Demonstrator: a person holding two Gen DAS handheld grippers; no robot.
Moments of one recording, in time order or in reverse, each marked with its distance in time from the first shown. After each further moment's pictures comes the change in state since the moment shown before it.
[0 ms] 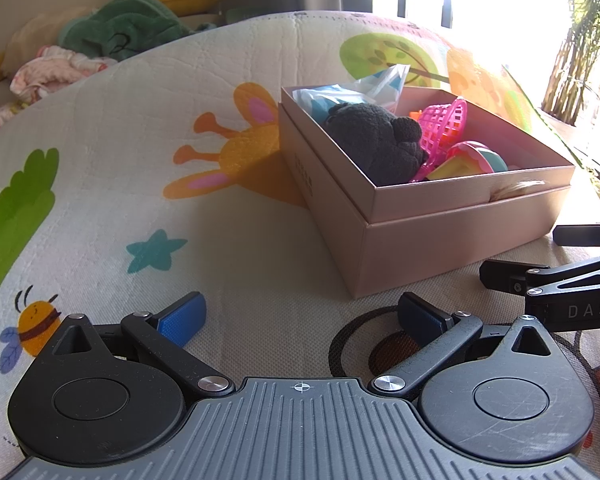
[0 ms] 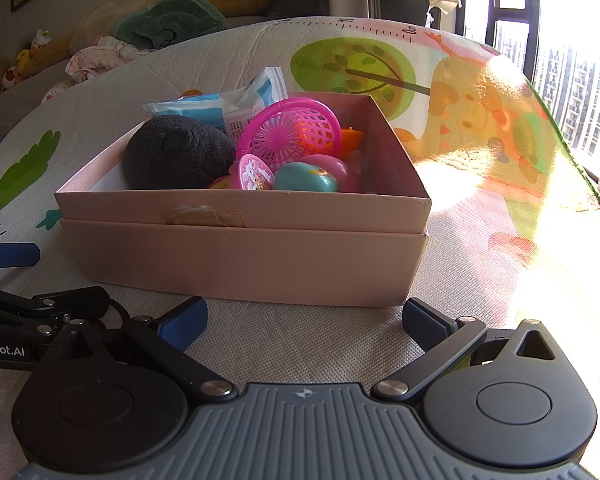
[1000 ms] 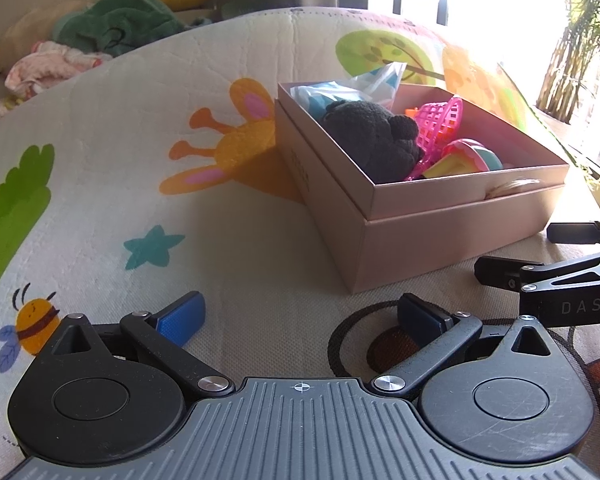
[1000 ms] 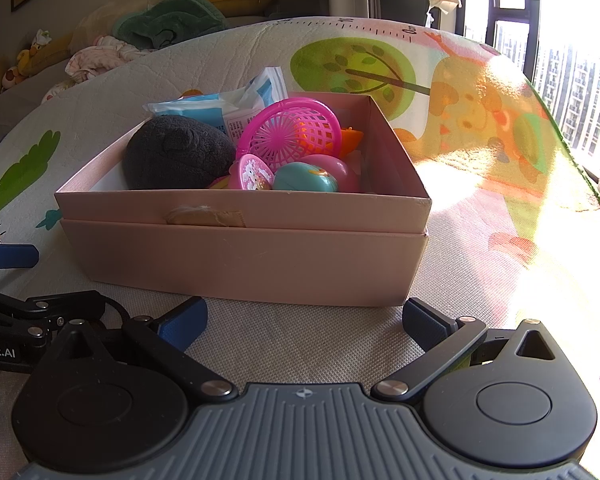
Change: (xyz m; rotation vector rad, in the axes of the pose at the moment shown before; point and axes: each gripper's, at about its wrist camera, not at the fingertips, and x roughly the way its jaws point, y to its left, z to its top) left arm -0.002 0.001 0.000 -0.001 0.017 -0.023; right arm 0.000 0.000 0.000 0.001 0.000 0.000
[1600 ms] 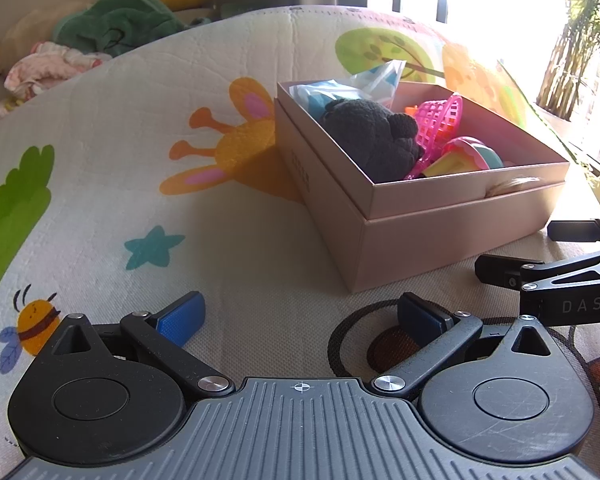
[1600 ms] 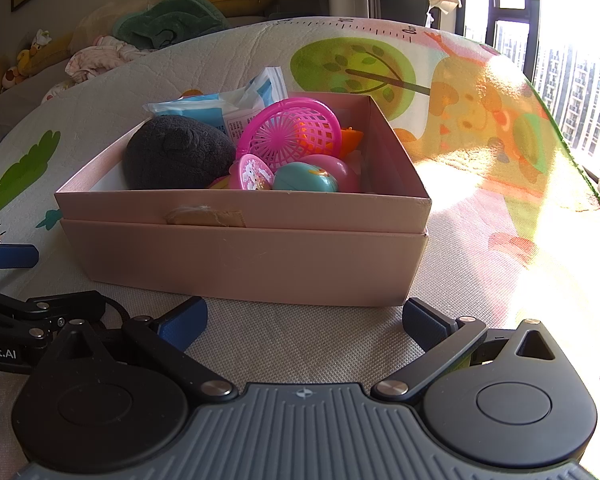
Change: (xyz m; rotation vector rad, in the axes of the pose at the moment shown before) left arm 0.000 -0.001 0.000 0.003 0.006 0.002; right arm 0.000 0.000 0.000 0.000 0.000 0.000
